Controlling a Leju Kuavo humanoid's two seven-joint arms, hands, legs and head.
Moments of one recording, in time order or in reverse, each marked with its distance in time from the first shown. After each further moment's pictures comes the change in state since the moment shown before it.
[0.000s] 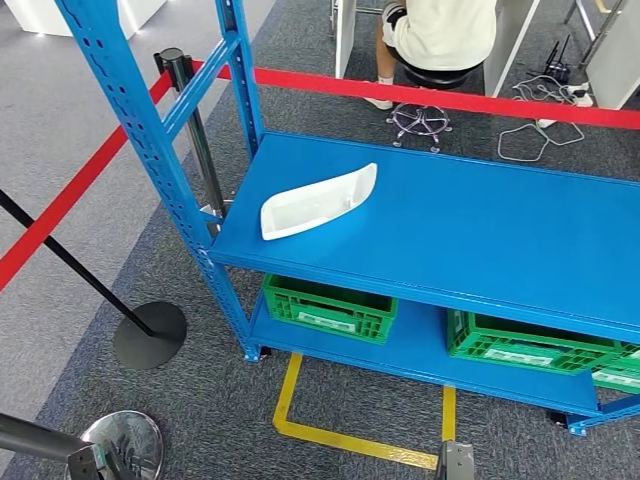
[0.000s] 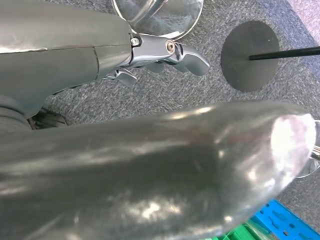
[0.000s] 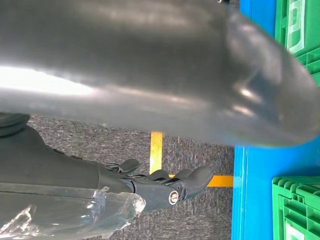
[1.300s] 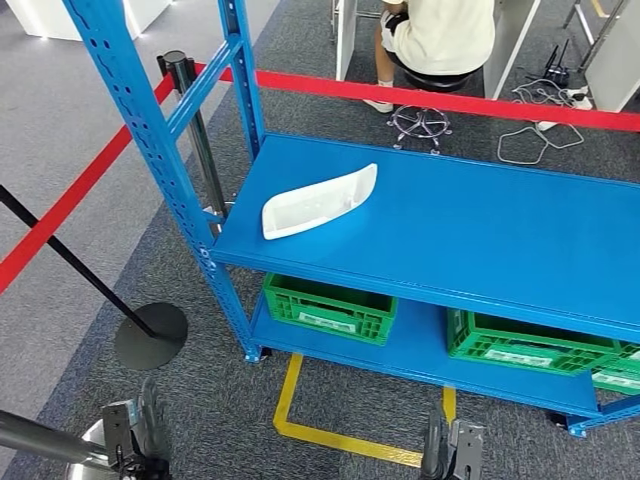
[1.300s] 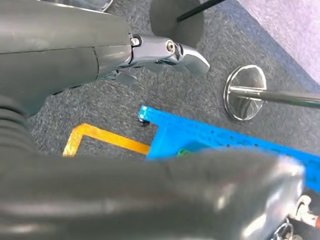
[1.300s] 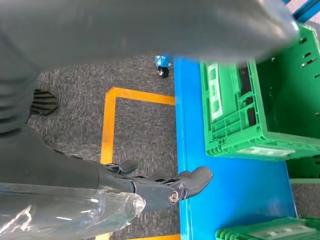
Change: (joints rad) left arm 0.011 -0.065 -0.356 -0.230 0.059 0.077 0.000; right arm 0.014 0.022 0.173 -0.167 -0.254 0.260 -0.002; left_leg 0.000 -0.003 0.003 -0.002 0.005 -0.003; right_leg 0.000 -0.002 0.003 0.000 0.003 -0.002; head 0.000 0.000
